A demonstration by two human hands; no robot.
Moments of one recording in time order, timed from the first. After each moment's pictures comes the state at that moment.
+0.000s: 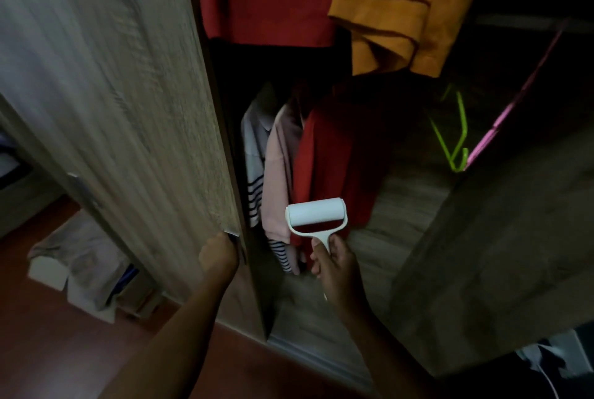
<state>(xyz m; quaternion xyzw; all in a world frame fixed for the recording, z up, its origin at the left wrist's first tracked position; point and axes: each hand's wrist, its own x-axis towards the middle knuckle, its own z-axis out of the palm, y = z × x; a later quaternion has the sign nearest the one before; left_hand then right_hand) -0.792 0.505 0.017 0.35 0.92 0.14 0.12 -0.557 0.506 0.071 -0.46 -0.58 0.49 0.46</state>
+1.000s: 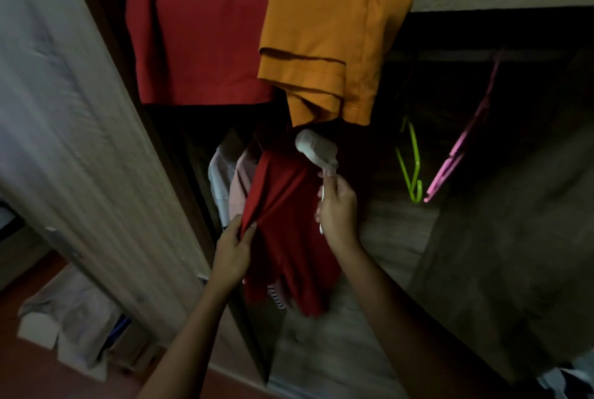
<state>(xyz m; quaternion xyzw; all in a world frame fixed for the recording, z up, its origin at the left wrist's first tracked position) -0.723 0.546 0.131 0.48 0.65 0.54 0.22 -0.557 0.642 0.176 -0.43 -0.53 0.46 0.57</state>
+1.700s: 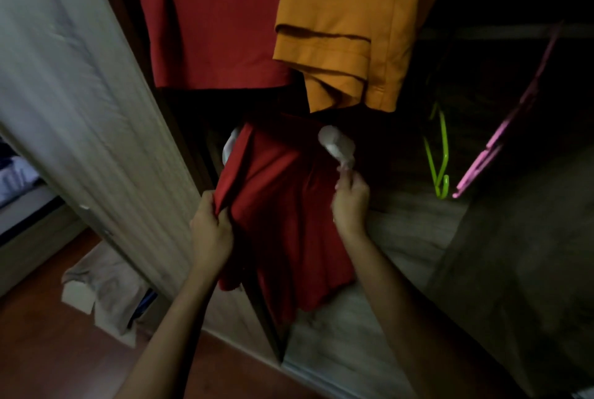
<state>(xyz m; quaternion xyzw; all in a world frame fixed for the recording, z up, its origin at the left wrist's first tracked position) -0.744 0.523 0.172 0.41 0.73 0.54 0.01 -0.576 0.673 0.147 -0.47 -0.50 0.44 0.58</state>
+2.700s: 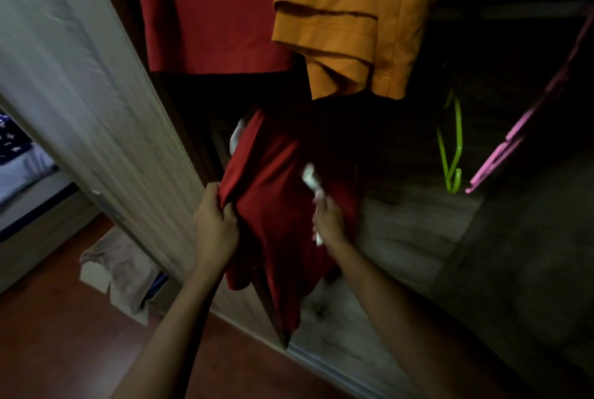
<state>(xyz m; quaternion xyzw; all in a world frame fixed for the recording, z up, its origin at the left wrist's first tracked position) -0.727 0.516 0.179 0.41 0.74 0.53 0.00 -0.611 0.692 0.033 -0.51 -0.56 0.53 0.37</state>
